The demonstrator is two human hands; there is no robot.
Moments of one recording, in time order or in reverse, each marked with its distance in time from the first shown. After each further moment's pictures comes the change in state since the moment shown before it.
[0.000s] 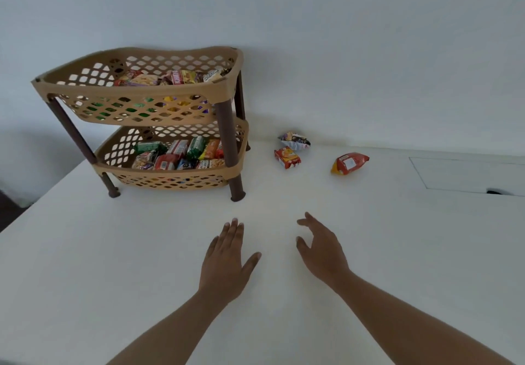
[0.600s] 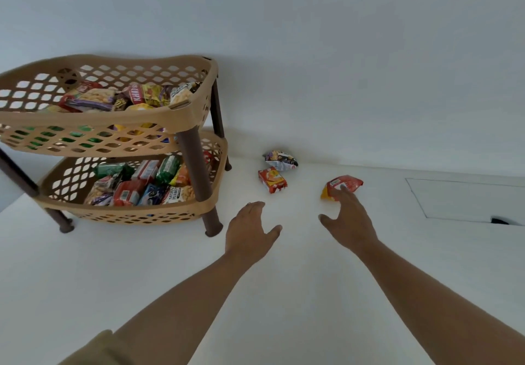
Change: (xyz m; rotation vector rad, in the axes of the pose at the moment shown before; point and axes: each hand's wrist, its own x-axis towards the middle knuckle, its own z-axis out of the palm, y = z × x) left_hand 0.180 0.074 0.011 -0.197 -0.004 -0.036; right_hand 0.148 0.038 -0.092 -0.224 0.090 0.126
